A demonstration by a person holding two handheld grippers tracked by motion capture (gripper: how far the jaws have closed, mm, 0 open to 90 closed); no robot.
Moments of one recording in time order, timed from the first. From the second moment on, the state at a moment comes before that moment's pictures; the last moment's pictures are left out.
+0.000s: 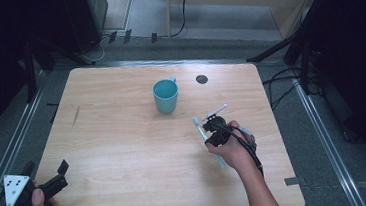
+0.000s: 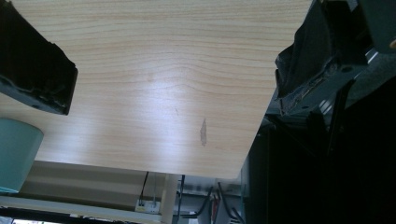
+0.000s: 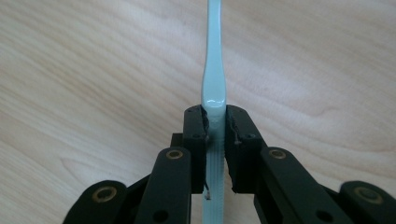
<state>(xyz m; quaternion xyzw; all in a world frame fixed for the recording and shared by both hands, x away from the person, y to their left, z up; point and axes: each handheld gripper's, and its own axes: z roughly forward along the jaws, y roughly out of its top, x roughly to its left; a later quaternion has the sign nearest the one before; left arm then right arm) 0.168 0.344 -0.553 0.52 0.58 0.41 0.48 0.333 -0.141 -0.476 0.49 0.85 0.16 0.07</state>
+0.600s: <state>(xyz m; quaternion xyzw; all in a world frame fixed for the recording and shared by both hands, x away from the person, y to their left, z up) 0.168 0.343 -0.553 0.52 0.58 0.41 0.47 0.345 -0.137 -0.451 0.49 0.79 0.32 0.19</state>
